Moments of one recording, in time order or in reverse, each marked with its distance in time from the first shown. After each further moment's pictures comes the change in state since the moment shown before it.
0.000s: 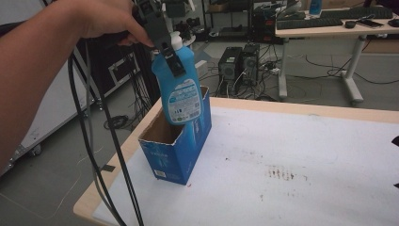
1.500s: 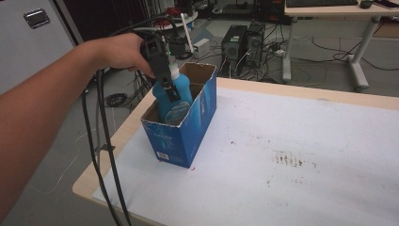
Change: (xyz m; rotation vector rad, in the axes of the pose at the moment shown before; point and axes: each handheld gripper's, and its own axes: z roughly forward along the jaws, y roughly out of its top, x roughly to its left) left arm 0.043 -0.056 0.121 0.092 -0.021 0.036; right arm -0.004 0.000 0.019 0.035 0.024 0.022
